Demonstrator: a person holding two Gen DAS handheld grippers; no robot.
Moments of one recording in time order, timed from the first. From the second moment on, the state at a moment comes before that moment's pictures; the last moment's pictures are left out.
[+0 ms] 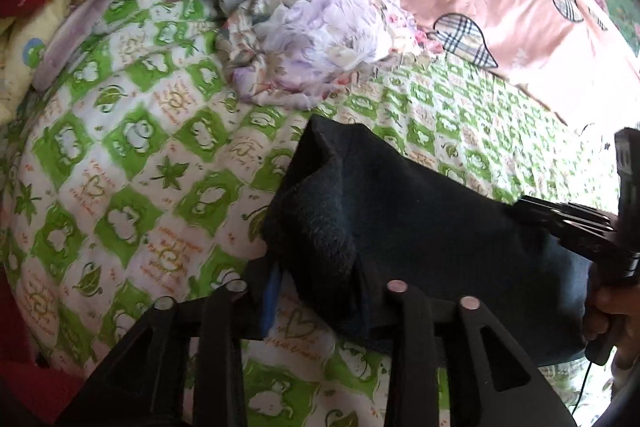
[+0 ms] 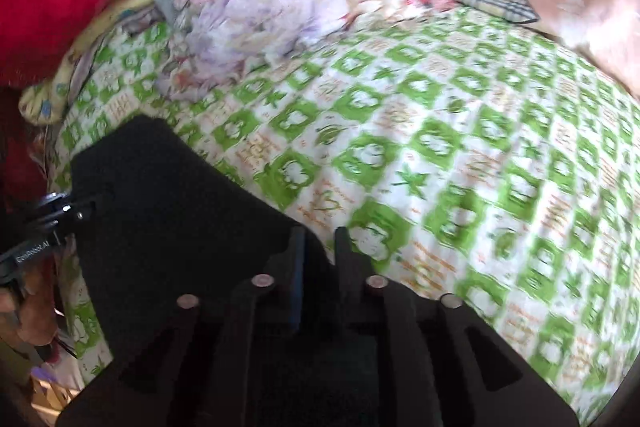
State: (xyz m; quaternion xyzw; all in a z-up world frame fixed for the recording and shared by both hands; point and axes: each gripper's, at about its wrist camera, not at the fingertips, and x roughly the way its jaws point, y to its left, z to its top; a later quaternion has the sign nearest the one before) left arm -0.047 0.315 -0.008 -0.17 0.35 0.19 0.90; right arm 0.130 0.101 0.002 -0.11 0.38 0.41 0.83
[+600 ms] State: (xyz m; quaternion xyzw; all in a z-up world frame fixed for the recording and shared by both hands) left arm -0.043 0.189 0.052 -0.11 0.33 0.02 0.94; right arm 0.072 -0.106 0.026 0.00 0.38 0.31 0.87
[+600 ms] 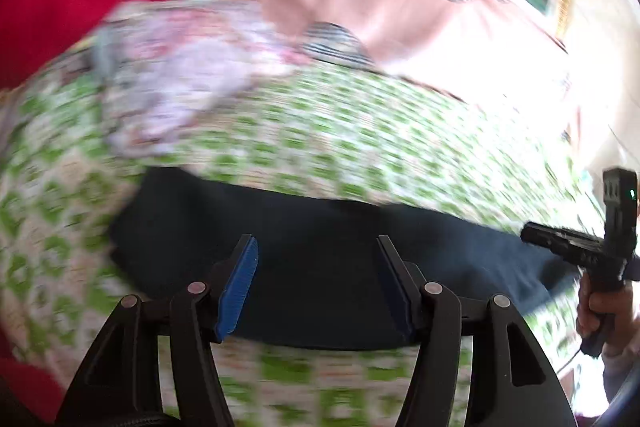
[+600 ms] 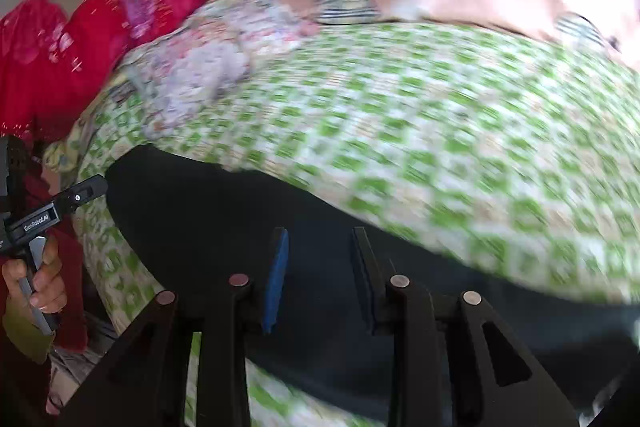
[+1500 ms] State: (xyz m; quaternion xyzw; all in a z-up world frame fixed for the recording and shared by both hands) left arm 0.018 -0.065 -0.005 0.15 0.43 -0.30 0.84; right arm 0.031 -0.285 -0.019 0.15 0.40 0.13 0.89
